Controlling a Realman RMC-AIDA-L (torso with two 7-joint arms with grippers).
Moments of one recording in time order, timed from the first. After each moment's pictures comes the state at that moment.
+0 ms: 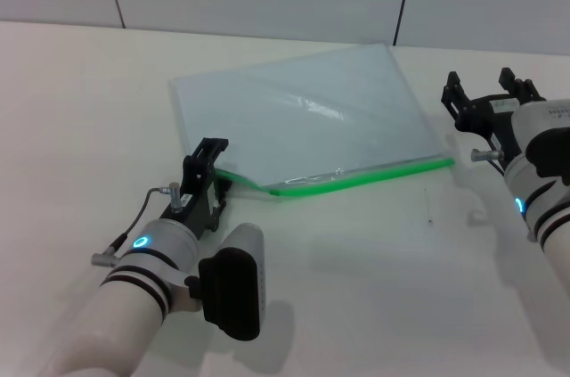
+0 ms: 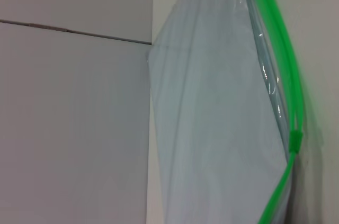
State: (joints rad) left arm -0.46 -2.02 2.86 0.84 1.25 -0.84 -1.03; right arm 0.62 2.02 -2.75 -0.59 -1.37 0.86 2.70
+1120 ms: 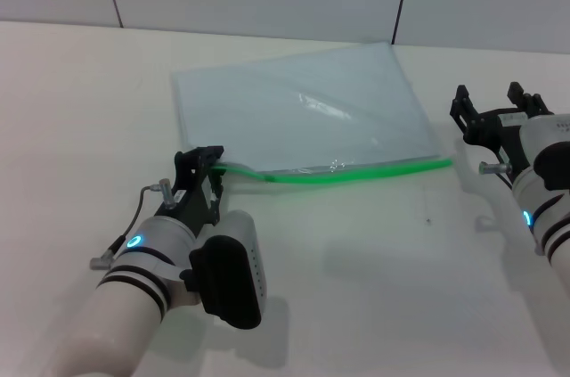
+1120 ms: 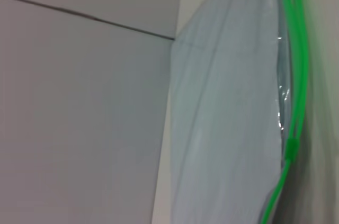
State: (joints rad) left arm -0.45 -2.02 2.86 0.85 1.26 -0.89 -1.14; right arm 0.58 2.02 -2.75 -0.59 -1.37 0.86 2.70
